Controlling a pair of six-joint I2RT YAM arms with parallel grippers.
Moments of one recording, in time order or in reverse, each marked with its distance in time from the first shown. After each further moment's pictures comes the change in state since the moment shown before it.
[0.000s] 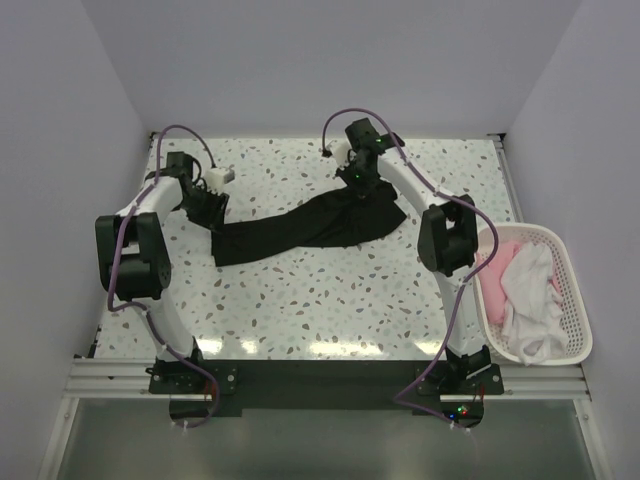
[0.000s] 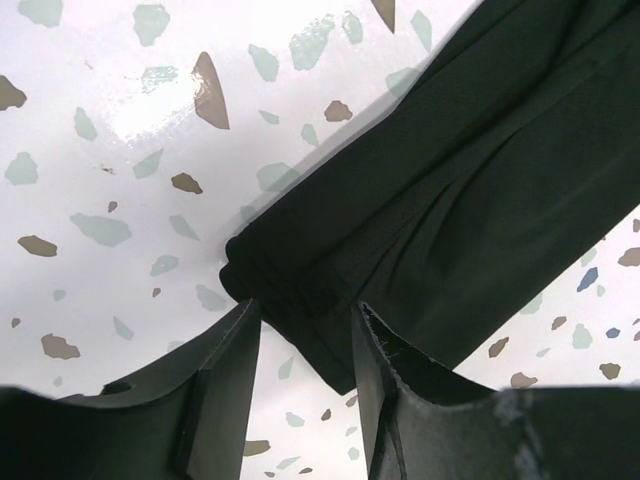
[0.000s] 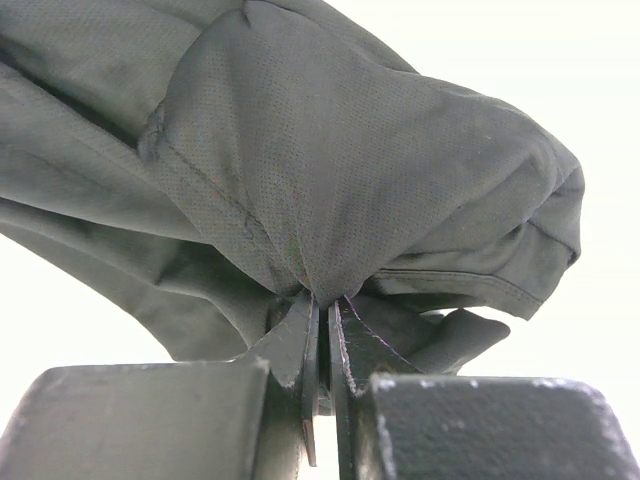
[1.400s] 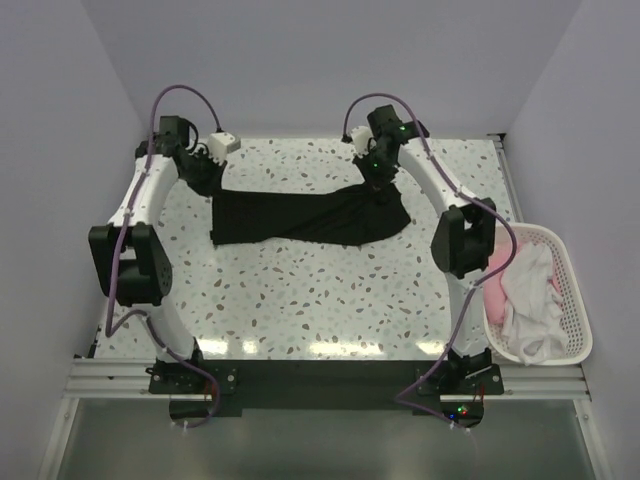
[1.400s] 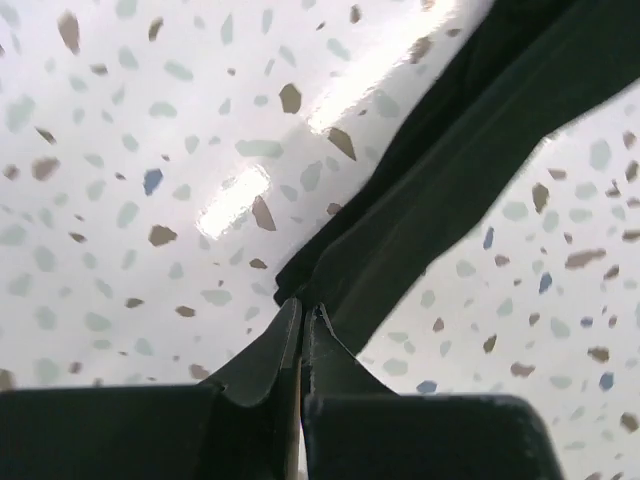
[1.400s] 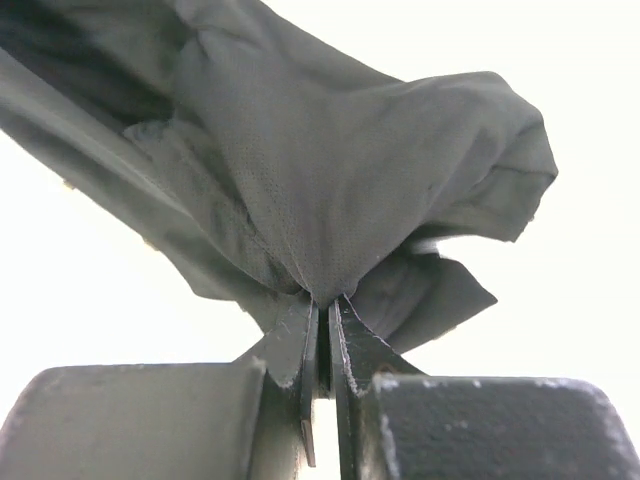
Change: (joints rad) left arm -0.048 -0.024 0.284 -0.147 0.064 0.132; right arm -0.073 -0.074 0.018 -0.100 -0.050 0.074
